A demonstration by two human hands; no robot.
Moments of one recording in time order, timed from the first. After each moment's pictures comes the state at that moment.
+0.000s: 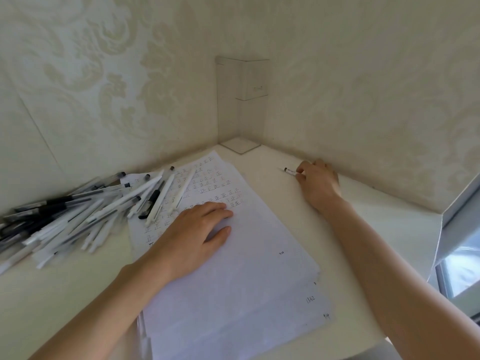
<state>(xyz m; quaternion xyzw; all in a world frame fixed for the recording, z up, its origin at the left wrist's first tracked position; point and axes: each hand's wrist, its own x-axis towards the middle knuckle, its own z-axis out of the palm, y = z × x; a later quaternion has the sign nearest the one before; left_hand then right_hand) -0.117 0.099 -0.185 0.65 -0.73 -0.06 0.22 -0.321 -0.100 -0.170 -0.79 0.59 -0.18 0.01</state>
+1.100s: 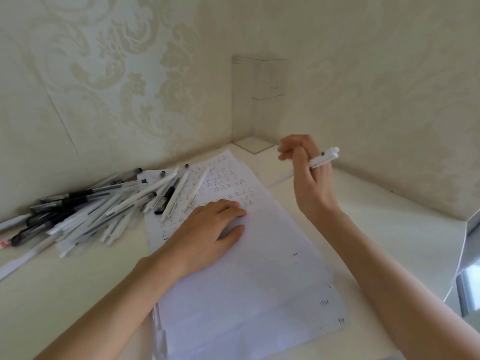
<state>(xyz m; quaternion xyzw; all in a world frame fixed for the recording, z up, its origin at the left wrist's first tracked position) -0.118 0.100 -0.181 0.66 -0.72 -0.07 0.21 -0.279 -0.023 -0.140 -0.74 0.27 -0.55 0.28</state>
